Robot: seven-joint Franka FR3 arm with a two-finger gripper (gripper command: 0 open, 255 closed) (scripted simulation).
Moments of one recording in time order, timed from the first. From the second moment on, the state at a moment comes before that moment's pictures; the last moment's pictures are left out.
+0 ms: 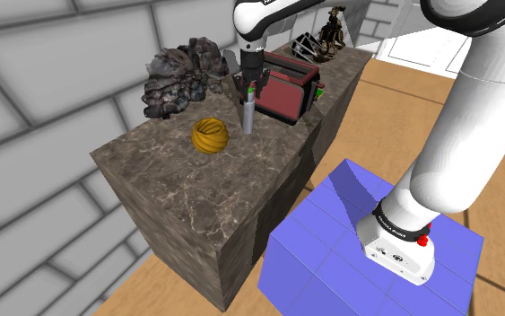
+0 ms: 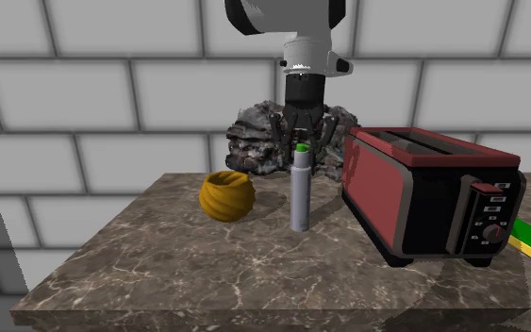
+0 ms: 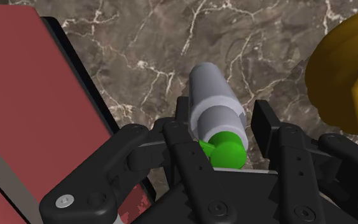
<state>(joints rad) 0.02 0.20 -0.01 -1.87 0.02 1.99 0.25</state>
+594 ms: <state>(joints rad) 0.02 0.19 -0.01 -1.85 0.02 1.96 0.25</state>
